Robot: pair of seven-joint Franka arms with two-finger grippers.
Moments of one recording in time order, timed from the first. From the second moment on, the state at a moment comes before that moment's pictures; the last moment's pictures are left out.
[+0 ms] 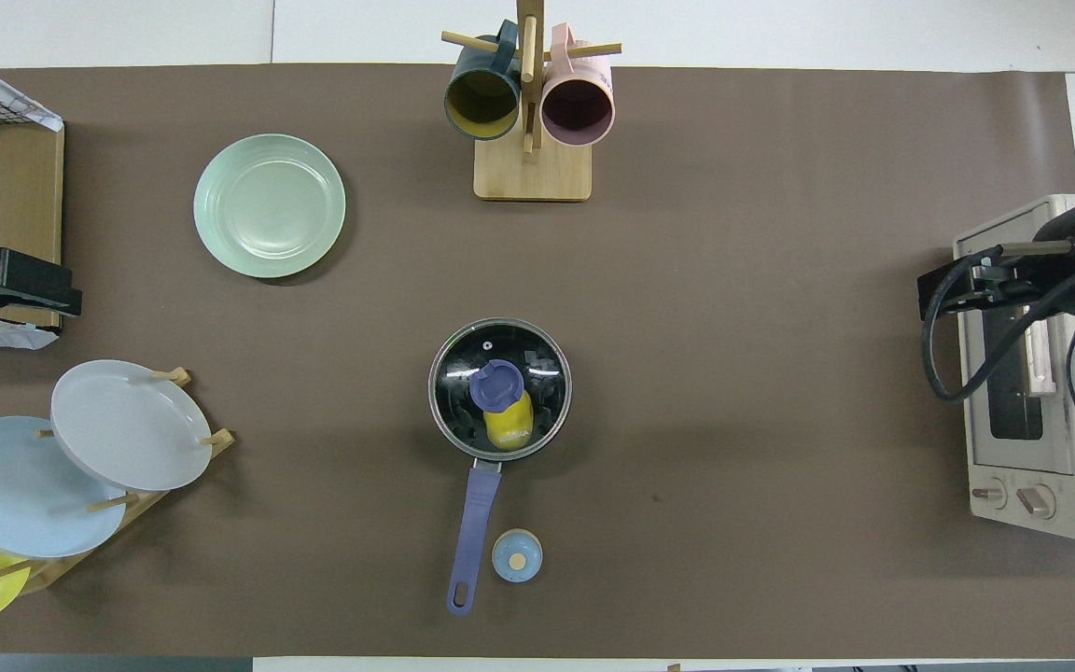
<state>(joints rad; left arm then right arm) -0.05 -0.03 -0.04 -1.56 -0.01 1.49 -0.04 0.03 -0.01 0.03 -1.61 0.00 1.54 0.09</state>
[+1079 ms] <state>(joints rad) -0.05 -0.03 -0.04 -1.56 -0.01 1.49 -0.04 -0.01 -0.01 0.03 -1.62 0.04 1.57 -0.02</state>
